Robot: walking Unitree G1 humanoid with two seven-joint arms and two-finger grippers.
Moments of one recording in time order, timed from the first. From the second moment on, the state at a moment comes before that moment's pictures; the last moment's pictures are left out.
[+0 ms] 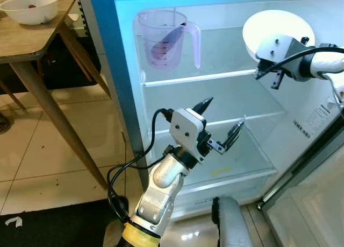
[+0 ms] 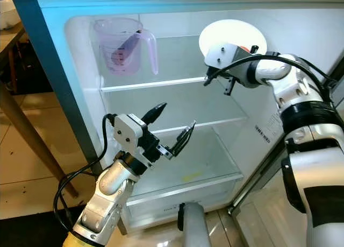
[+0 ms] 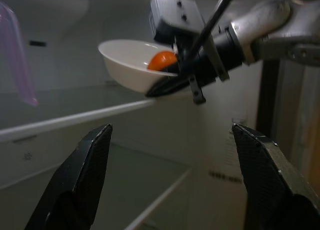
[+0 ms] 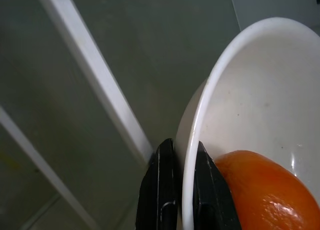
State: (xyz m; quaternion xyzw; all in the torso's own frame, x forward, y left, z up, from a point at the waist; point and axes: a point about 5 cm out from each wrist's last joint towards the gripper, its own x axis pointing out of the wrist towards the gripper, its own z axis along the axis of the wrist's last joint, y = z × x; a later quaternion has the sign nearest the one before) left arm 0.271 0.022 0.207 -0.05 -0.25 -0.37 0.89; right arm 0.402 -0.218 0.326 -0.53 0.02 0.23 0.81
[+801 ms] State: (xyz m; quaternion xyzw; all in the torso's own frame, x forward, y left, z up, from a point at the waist) left arm 0.270 0.022 0.221 -0.05 -0.27 -0.36 0.89; right arm 0.412 -0.214 0.327 -0.55 0.00 0.17 0.82
